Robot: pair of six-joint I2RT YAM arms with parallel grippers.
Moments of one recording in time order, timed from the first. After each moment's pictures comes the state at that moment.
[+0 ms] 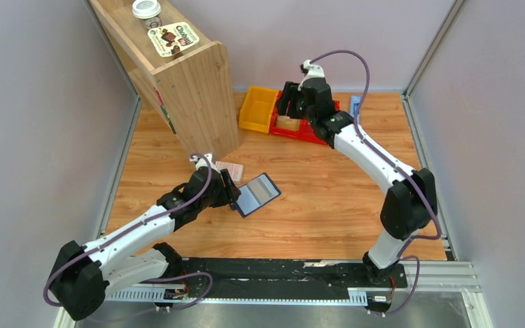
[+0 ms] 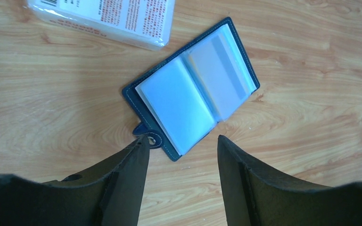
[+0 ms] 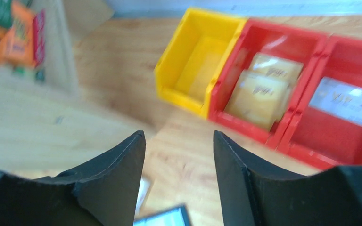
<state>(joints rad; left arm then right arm) -0.68 0.95 0.55 -0.29 -0.18 -0.80 0.50 1.74 1.55 -0.15 0.10 0.44</state>
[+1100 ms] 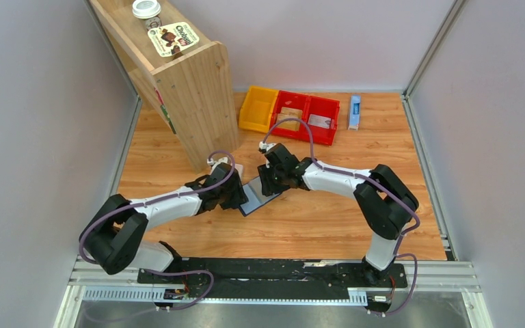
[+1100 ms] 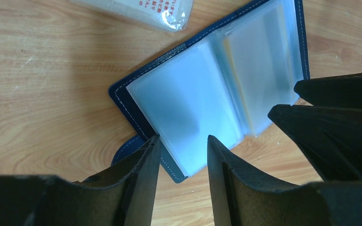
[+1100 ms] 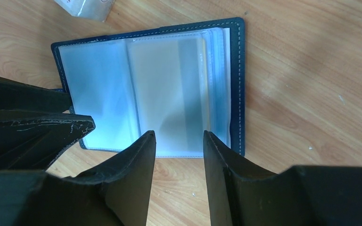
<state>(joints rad) -0.68 1.36 0.59 -0.15 -0.08 -0.89 0.80 1.78 1.11 -0.27 -0.06 0.40</state>
